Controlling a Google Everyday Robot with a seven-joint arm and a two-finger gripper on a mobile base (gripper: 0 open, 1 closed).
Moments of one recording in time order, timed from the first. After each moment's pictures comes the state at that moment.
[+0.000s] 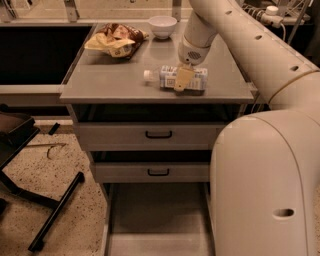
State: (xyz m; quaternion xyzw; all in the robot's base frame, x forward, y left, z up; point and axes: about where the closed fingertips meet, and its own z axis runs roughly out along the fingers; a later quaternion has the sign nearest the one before) arm 0.736 -0.081 0.845 -0.67 0.73 0.01 0.17
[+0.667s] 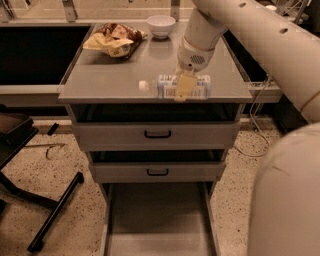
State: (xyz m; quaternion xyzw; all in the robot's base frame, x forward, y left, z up) arm 0.659 -0.068 0.863 -0.70 0.70 0.04 0.14
